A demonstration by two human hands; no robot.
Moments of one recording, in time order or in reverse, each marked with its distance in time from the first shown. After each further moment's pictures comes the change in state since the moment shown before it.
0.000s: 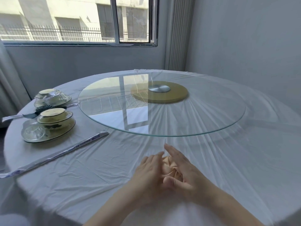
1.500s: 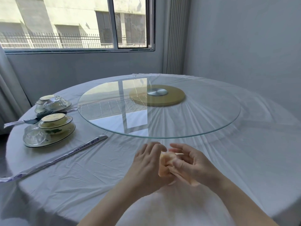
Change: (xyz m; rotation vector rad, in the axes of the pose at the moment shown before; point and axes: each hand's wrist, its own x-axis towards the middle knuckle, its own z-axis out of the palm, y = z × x) left_hand 0.006 0.017 -0.018 0.047 0.260 0.093; right_hand 0.001 0.006 -0.030 0.462 0.130 0.178
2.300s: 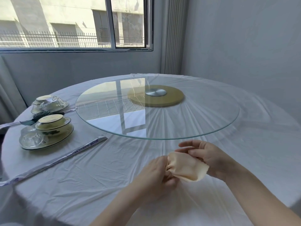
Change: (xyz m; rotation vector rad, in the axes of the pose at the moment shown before) left_hand -0.004 -0.006 0.023 -0.264 -0.096 0.045; right_hand 0.014 -0.021 -0.030 0.405 0.041 0.361
